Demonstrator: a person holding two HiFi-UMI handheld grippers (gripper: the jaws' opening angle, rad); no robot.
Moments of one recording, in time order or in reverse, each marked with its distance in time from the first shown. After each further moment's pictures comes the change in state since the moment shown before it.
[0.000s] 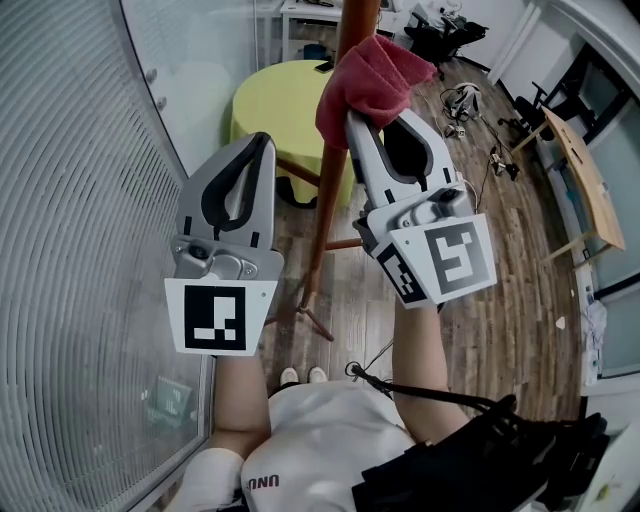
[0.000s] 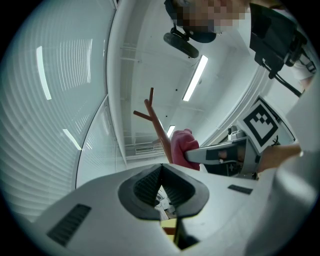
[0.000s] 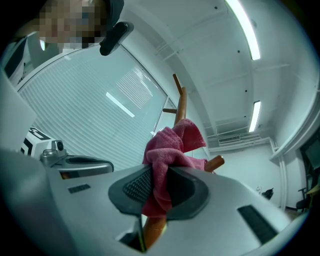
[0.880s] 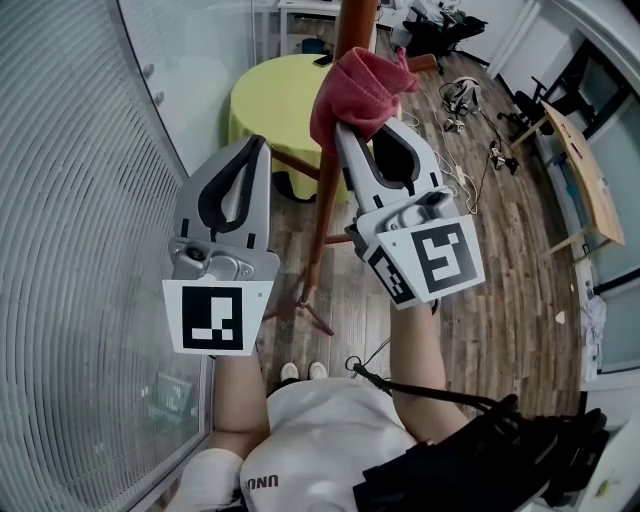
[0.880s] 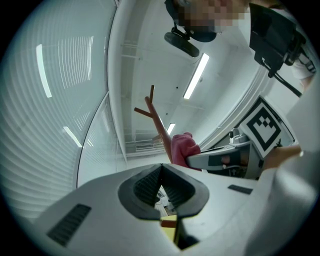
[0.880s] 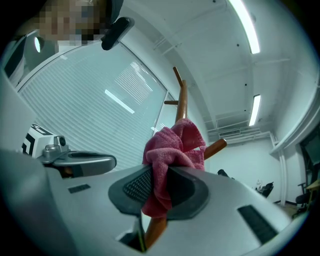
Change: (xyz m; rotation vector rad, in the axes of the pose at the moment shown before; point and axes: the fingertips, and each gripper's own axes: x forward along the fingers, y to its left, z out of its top) left arm -0.005 0.000 -0.010 -0.012 0.032 0.001; right arm -0.004 0.010 -0.028 0.037 0.052 0.021
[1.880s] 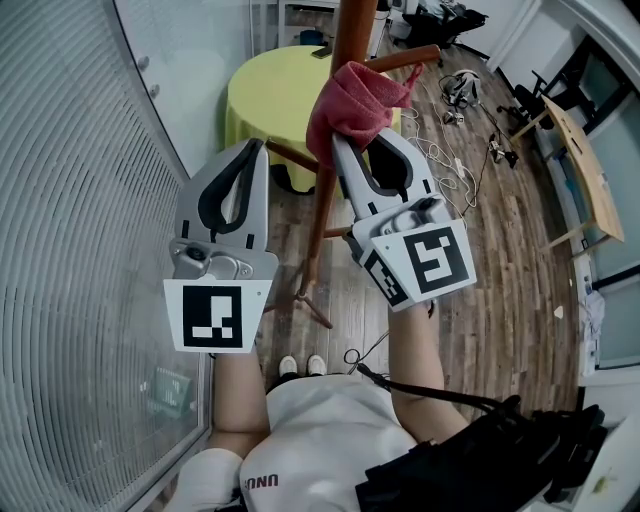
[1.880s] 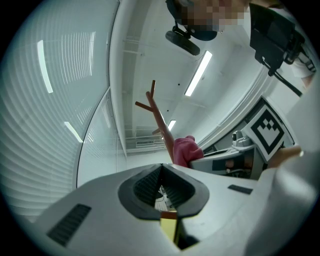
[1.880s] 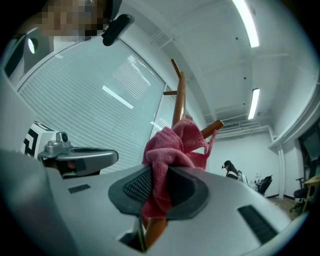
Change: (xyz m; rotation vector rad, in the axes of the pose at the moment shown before) left arm -0.005 -0.003 -0.016 -0.029 0.038 0.002; right arm -0.008 0.005 -0.029 0.029 0.067 0.000
